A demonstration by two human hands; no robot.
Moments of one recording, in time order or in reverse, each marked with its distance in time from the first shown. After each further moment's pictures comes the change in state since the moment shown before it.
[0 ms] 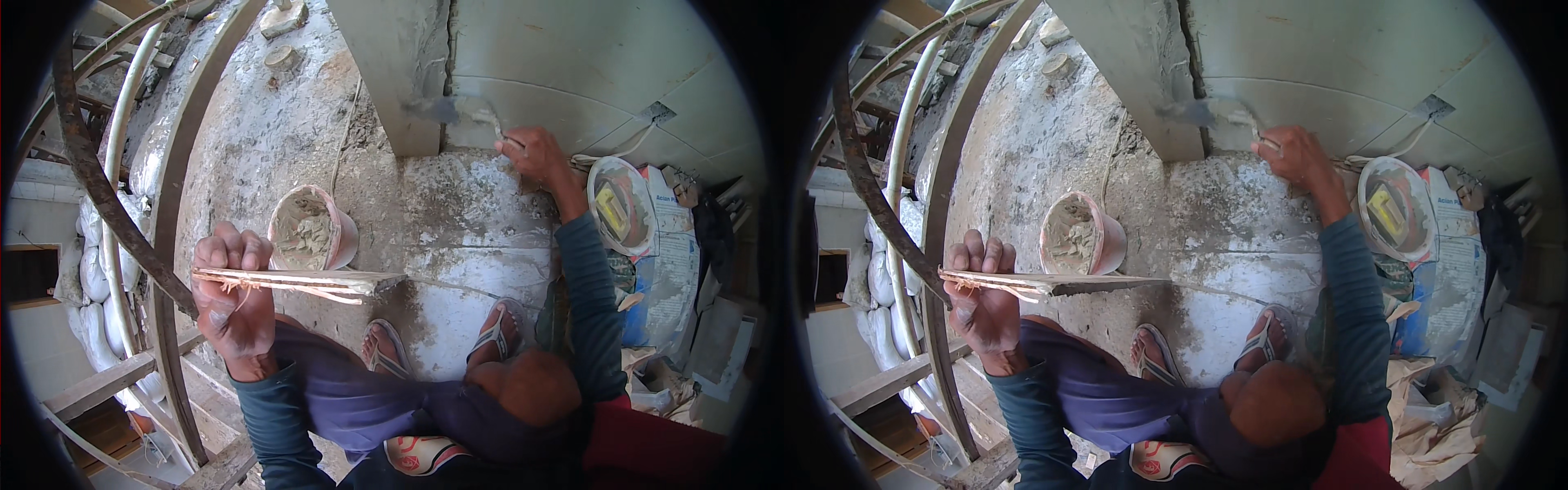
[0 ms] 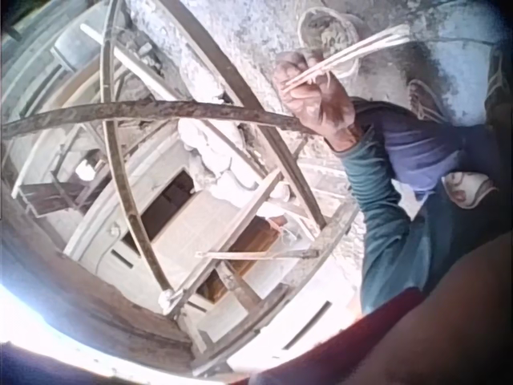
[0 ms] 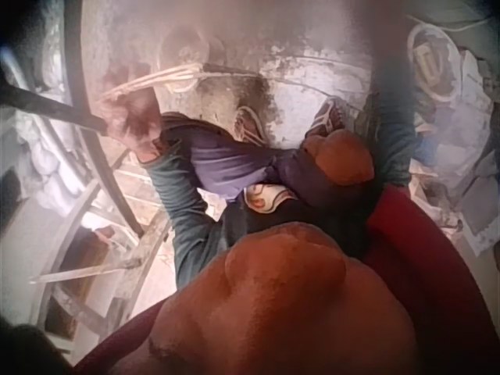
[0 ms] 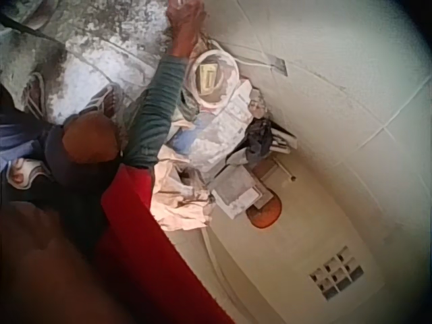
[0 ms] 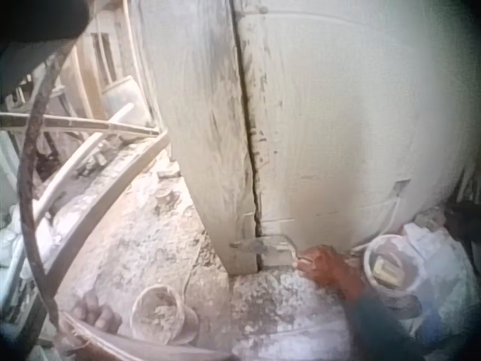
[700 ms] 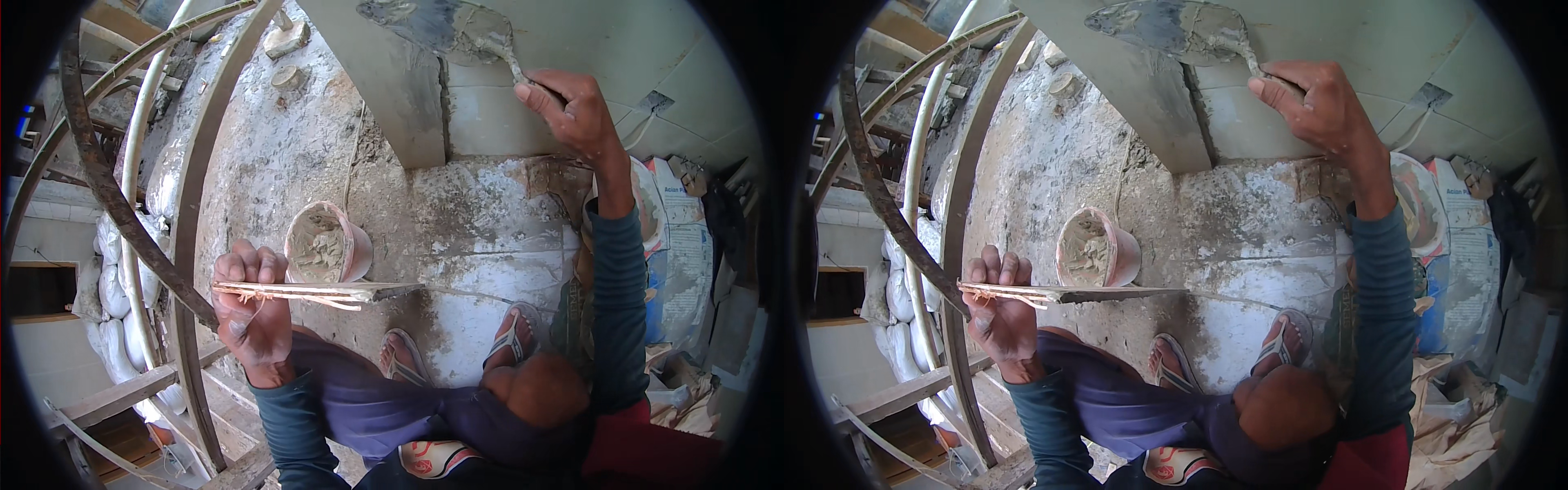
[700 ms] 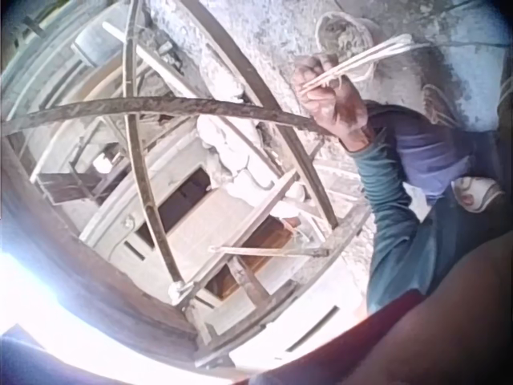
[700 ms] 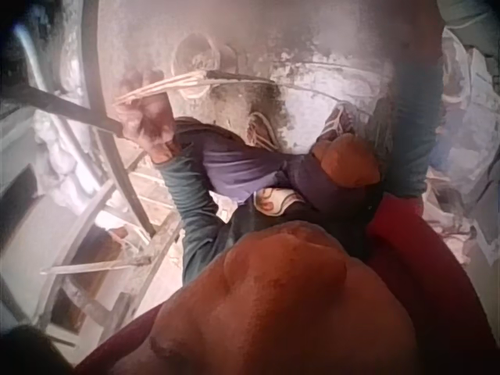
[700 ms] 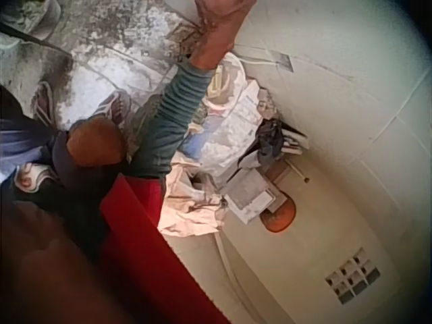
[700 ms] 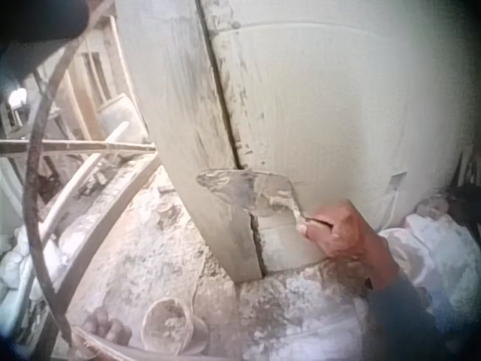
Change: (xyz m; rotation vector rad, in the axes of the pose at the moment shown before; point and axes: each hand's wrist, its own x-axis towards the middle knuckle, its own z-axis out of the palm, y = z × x) left_hand -0.002 0.001 0.009 -0.016 0.001 0.005; right_hand 0.032 -0.086 -0.095 0.109 0.277 -0.157
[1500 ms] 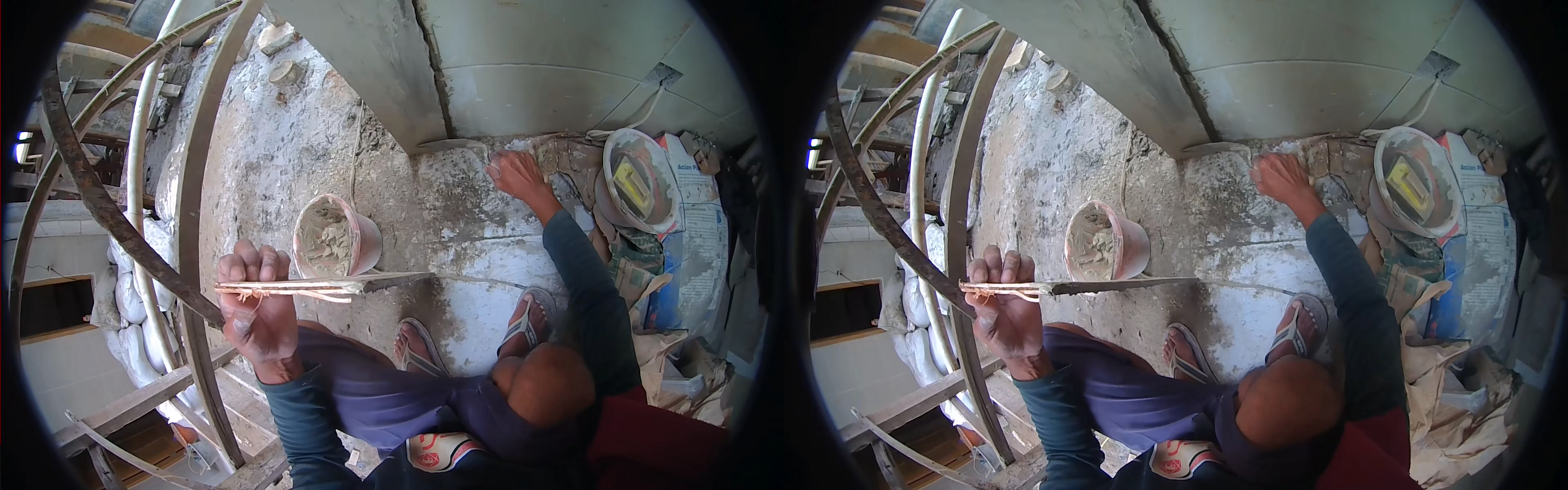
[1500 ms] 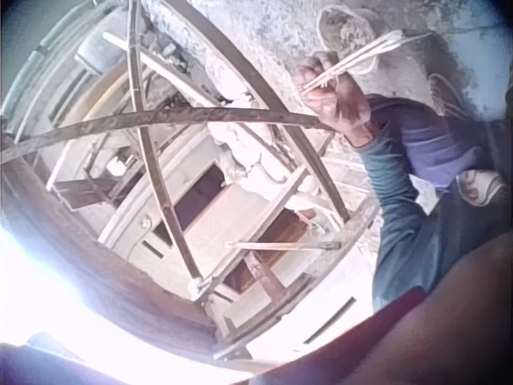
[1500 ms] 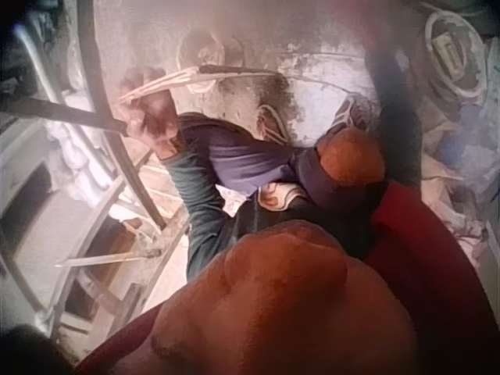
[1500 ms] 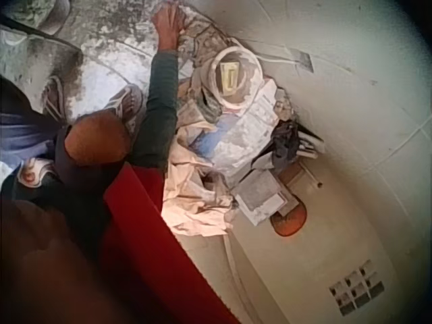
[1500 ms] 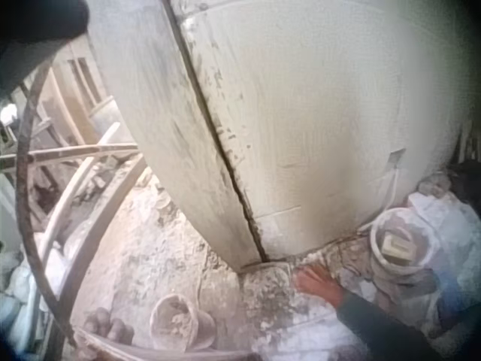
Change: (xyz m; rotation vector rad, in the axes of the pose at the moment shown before) left_hand 0.007 -0.006 0.007 0.015 -0.066 -0.027; right_hand -0.151 0.123 0.164 -0.373 -0.439 0.261
